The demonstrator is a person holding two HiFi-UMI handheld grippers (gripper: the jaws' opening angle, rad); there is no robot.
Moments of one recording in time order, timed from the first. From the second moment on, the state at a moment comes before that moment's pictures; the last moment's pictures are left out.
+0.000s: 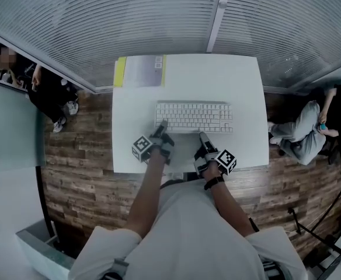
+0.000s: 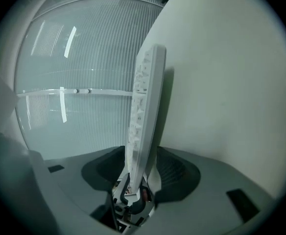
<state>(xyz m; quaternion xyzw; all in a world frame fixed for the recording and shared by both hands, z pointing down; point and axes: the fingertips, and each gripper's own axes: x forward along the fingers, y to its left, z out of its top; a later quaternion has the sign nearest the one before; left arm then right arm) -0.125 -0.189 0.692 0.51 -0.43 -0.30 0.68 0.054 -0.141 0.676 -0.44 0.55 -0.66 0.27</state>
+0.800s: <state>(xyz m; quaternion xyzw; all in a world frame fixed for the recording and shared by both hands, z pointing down) -0.122 -0.189 0.699 0.50 -0.43 -0.30 0.69 0.032 -0.153 0.693 -0.46 0.52 -0.66 0.29</state>
